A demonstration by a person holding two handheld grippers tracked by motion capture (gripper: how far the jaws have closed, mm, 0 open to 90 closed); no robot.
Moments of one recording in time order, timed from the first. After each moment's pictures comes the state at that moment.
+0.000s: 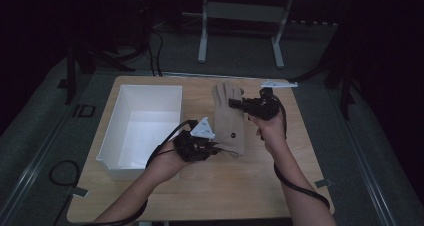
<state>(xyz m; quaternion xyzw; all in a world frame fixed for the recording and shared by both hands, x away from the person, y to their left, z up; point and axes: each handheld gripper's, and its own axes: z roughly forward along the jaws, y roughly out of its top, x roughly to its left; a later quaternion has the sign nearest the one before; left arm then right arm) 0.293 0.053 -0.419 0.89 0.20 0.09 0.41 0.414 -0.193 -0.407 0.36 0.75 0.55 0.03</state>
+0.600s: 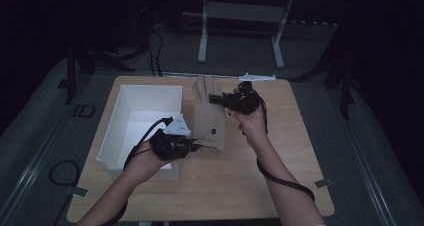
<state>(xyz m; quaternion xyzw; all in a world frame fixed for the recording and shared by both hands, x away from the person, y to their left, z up) 0.286 0.105 -0.415 0.87 0.23 0.10 0.42 0.422 -0.137 -0.399 0.34 0.76 0.55 0.02</state>
